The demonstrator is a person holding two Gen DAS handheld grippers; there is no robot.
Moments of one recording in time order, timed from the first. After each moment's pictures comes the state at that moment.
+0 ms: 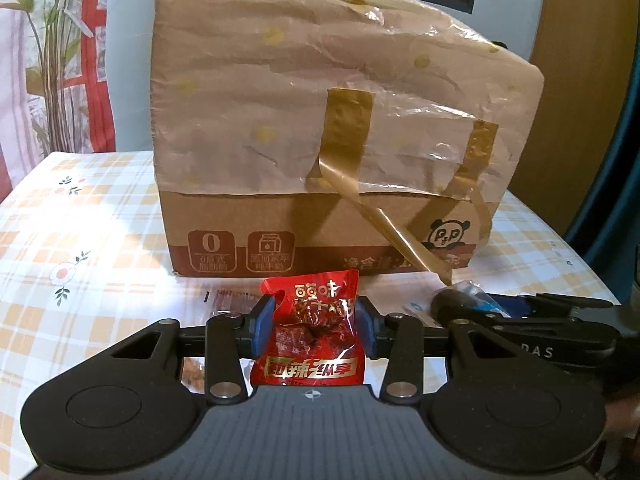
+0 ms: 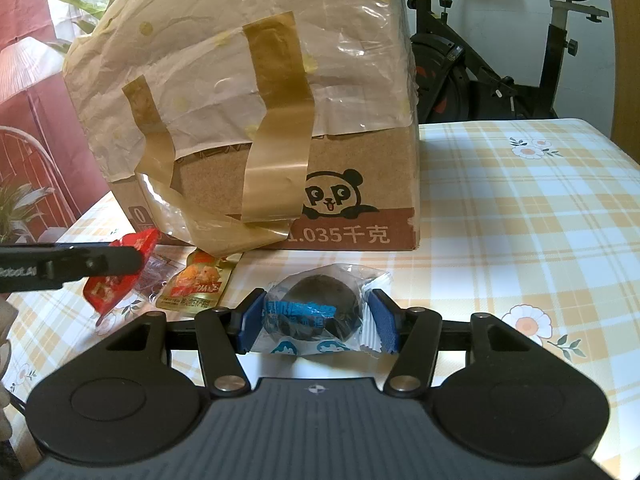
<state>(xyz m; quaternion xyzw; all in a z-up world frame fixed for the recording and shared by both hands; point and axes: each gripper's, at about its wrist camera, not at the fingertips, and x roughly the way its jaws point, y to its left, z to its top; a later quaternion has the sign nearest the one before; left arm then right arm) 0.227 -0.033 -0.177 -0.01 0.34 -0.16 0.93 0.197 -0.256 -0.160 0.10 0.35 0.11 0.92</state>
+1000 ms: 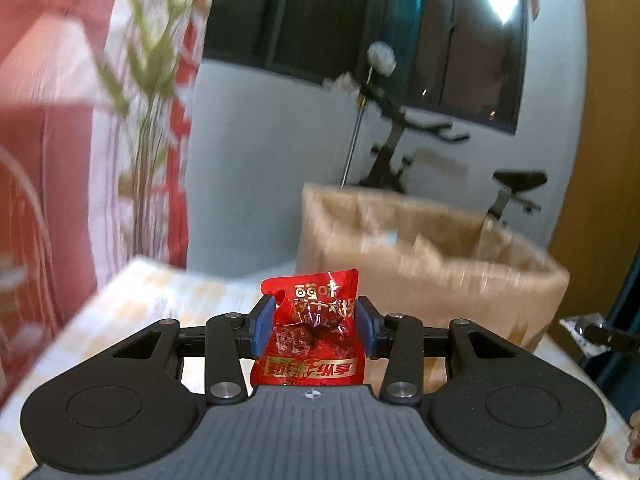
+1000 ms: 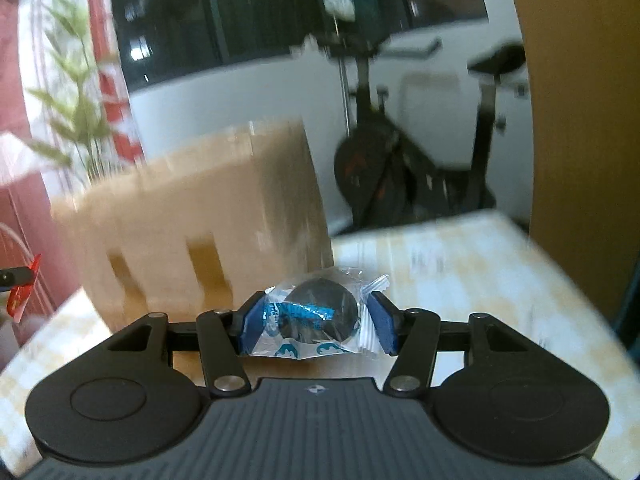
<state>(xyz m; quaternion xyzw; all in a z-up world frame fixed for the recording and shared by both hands) 0.214 0.055 -0.047 -0.05 0.18 -0.09 0.98 0.164 -0.326 -0.044 0.10 0.22 0.03 0.97</state>
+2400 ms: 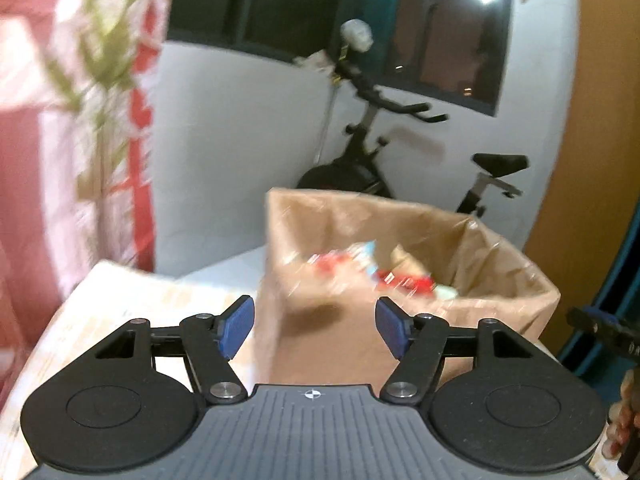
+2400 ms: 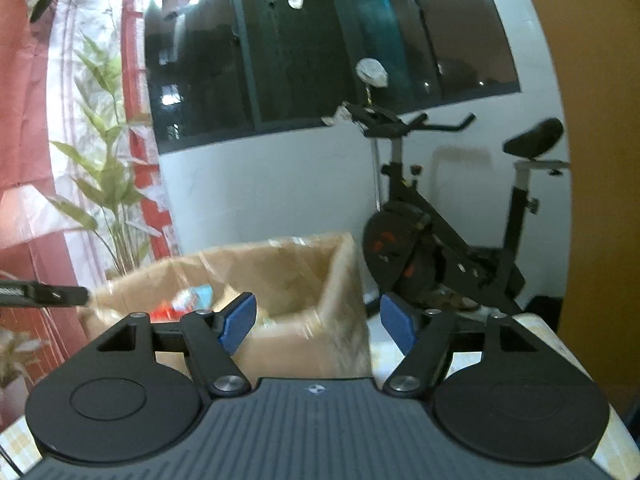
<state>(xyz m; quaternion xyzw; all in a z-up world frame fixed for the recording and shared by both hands) 0.267 0.051 -0.042 -0.06 0.24 -0.12 0.96 0.197 -0.304 -0.013 0.09 0.16 0.05 0.98</state>
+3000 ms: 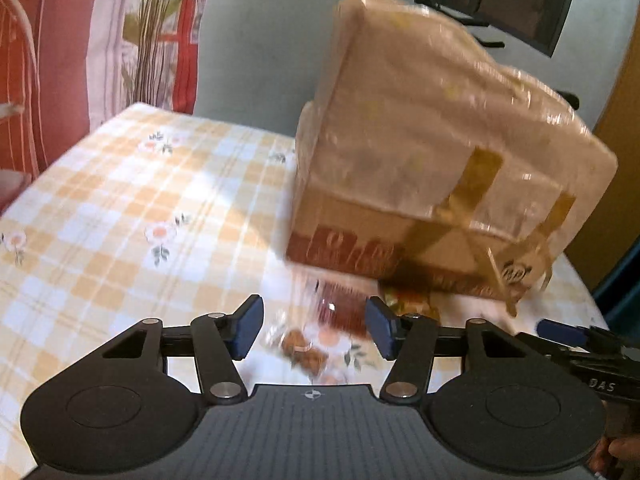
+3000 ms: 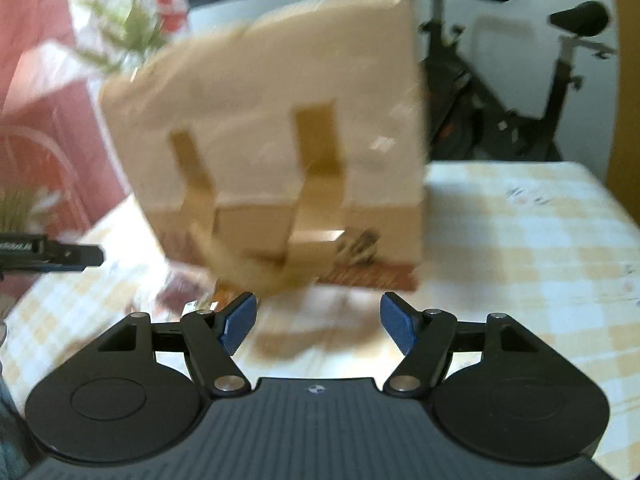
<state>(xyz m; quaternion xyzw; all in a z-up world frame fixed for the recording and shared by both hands) 0.237 0.057 -0.153 -0.10 0.37 -0.07 0.92 0.189 -0.241 -0.121 0.06 0.35 0.14 0.92</state>
